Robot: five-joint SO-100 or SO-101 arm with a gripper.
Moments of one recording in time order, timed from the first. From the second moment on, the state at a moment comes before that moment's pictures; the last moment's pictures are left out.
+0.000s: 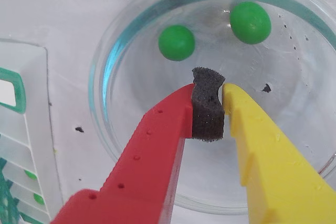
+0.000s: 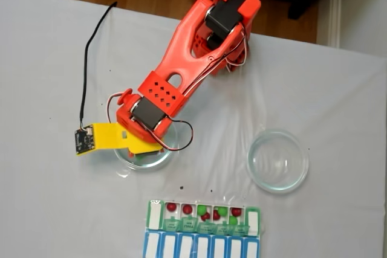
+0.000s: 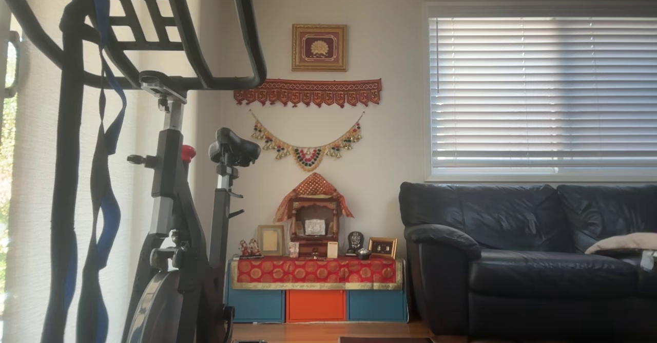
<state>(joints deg) 28.8 105.6 105.2 62.8 -44.6</state>
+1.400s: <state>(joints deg) 29.2 98.7 107.2 55.5 -36.0</state>
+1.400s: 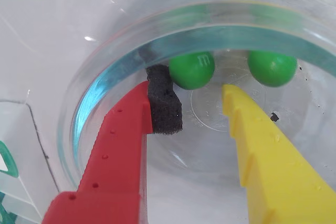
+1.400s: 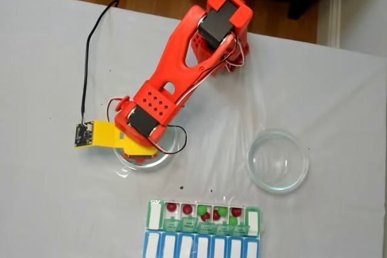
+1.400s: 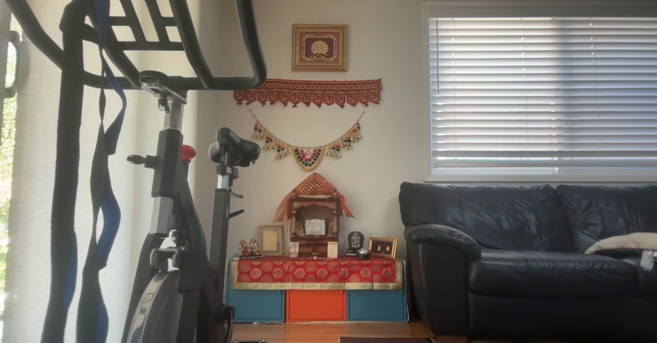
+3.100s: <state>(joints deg) 31.5 99.0 108.0 53.0 -48.5</state>
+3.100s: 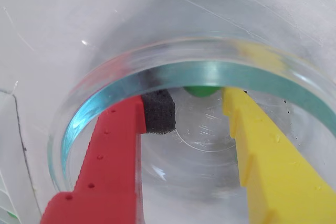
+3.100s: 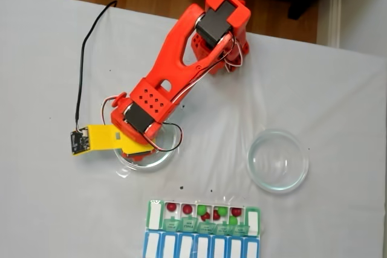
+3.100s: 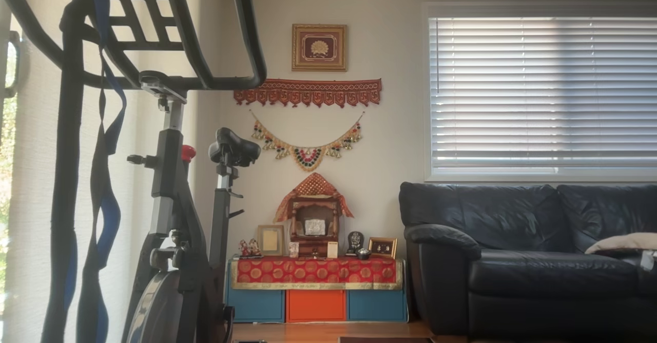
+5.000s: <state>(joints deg) 33.2 105.3 117.9 41.2 -52.6</state>
